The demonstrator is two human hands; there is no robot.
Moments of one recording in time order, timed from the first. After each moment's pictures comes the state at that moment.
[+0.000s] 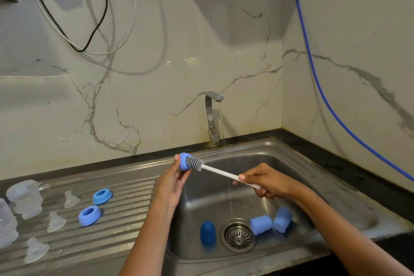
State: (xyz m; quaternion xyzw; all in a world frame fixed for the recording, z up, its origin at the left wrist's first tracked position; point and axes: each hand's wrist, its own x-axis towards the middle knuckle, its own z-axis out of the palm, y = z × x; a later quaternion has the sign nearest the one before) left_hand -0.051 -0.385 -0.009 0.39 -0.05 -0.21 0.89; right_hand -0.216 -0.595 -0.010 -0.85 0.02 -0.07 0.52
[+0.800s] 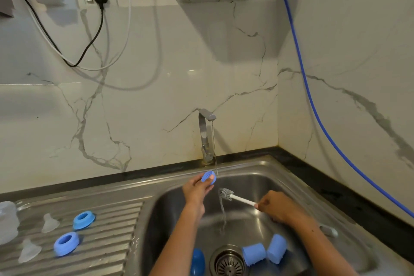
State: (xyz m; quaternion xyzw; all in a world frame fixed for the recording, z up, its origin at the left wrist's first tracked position) left_hand -0.063 -0.488 -0.014 0.53 -0.07 -0.15 0.83; right_hand -0.212 -0.646 -0.029 -0.93 0.26 -0.06 0.27
